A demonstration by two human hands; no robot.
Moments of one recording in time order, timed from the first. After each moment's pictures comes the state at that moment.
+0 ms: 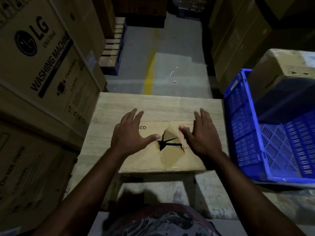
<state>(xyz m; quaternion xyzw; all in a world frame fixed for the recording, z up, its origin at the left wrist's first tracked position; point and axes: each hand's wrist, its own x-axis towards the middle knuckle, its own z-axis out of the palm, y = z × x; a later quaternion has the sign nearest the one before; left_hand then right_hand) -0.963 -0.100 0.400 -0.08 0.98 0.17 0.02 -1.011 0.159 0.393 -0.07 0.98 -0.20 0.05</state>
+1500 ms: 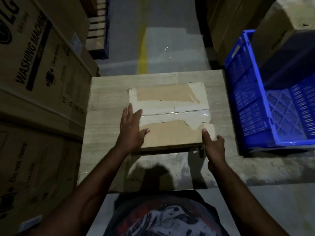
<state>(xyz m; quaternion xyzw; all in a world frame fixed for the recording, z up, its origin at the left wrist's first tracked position) -0.933 -0.109 0.336 -0.05 0.97 0.23 0.08 -0.910 0.172 0.331 0.41 0.70 -0.58 0.12</state>
